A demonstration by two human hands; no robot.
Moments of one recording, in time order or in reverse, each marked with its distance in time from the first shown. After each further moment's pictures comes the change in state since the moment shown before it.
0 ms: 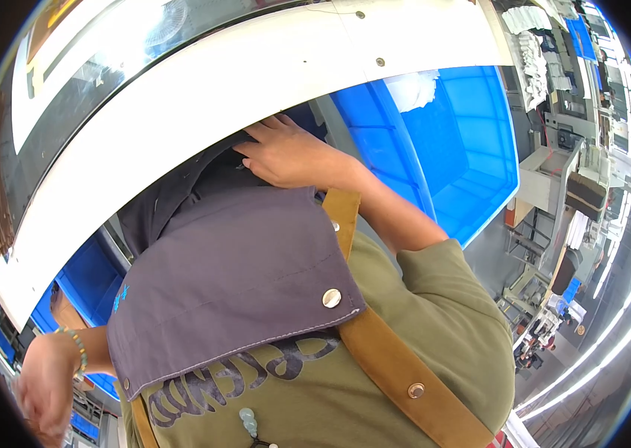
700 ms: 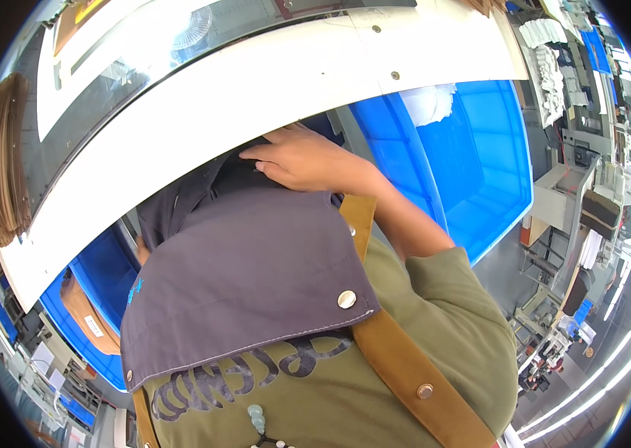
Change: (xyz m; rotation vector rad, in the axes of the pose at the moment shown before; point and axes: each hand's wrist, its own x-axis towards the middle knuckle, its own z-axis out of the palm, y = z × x) left_hand -0.321 0.078 -0.237 0.347 -0.780 -1.673; right_hand 0.010 -0.001 -0.017 0.160 -0.064 0.036
